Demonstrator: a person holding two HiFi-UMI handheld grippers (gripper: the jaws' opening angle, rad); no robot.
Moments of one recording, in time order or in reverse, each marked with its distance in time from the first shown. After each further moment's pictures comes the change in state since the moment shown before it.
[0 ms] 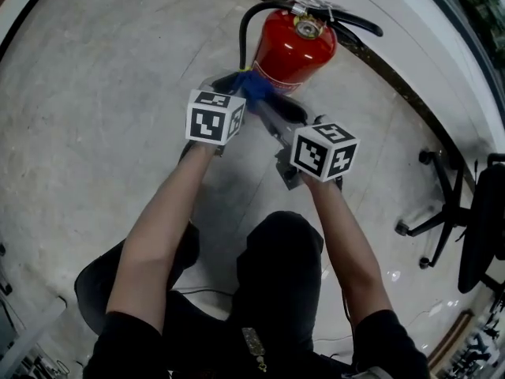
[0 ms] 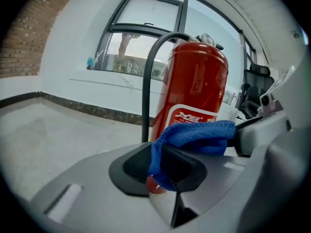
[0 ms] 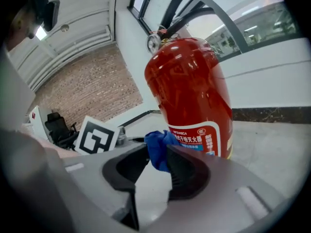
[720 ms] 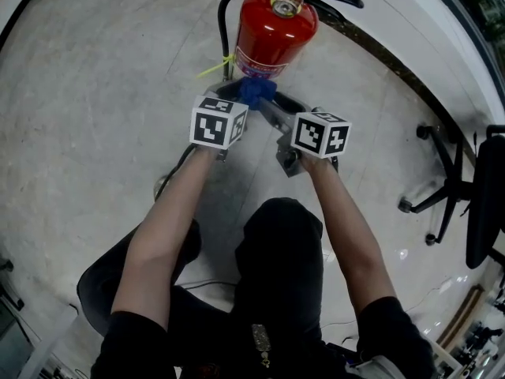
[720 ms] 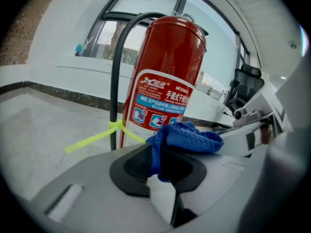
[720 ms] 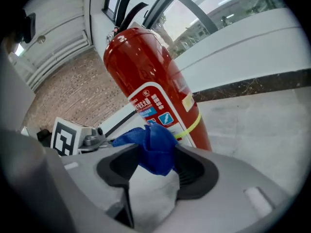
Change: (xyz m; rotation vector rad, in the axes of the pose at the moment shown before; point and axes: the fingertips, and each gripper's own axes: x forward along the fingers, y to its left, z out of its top) left arm 0.011 -0.052 -0.043 0.006 0.081 -0.128; right arm -0.011 -0.061 -0.058 0.204 0.028 -0.093
